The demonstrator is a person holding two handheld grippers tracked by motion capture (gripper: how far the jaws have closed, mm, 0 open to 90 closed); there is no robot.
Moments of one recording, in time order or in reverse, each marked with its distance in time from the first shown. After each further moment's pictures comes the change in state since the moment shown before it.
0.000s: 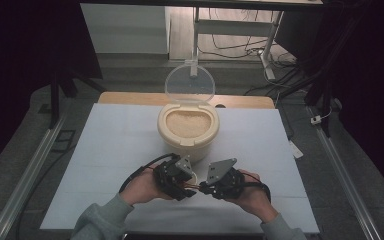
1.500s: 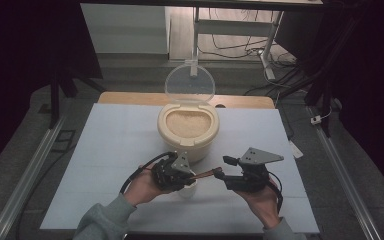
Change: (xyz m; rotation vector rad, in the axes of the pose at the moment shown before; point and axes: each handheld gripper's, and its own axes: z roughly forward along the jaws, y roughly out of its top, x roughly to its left) left arm 0.000 -0.005 -0.005 -0.103 0.126 0.015; right arm -0.006 -0.036 -0.044 -0.381 -0.305 0.508
